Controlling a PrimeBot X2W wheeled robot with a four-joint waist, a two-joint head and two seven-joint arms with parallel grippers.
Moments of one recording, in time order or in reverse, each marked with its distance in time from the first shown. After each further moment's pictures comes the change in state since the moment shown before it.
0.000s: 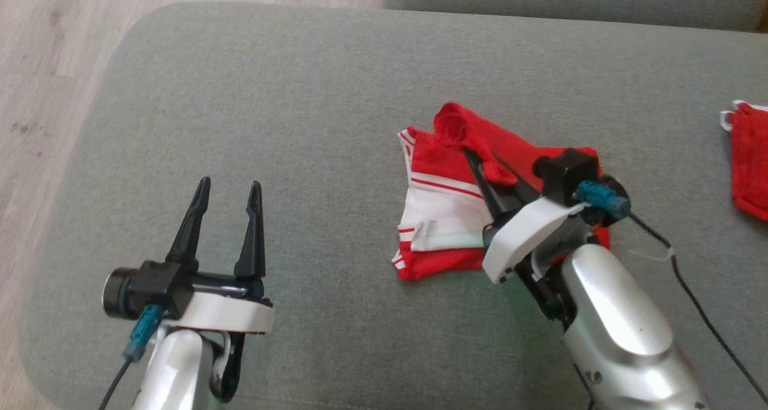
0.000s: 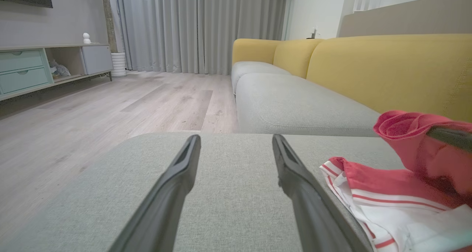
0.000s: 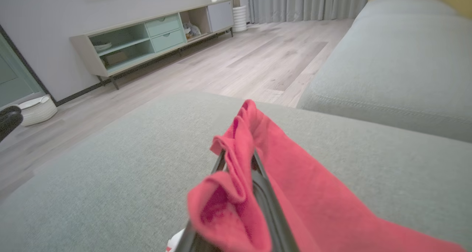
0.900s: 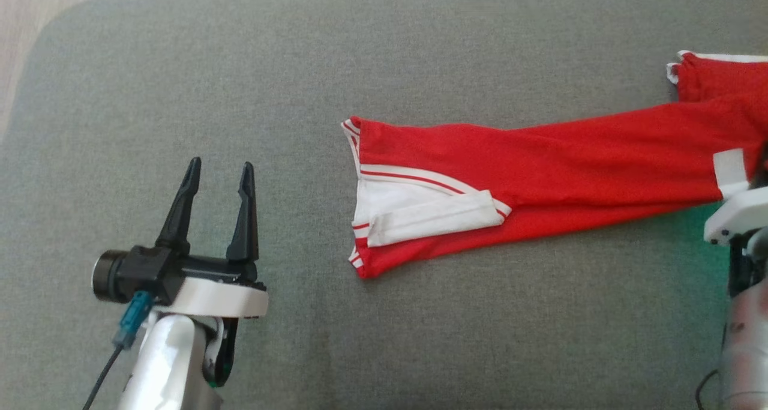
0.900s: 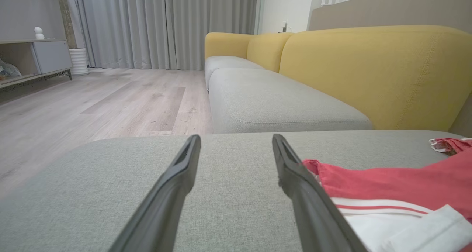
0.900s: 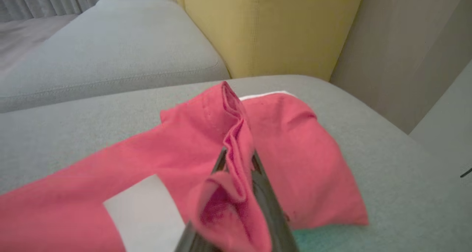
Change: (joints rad) left arm -0.040 0.039 -0.022 -0.021 -0.026 0.023 0.000; right arm -0.118 -0.045 -0.966 0.351 -0.481 0.000 -0.168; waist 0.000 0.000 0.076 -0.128
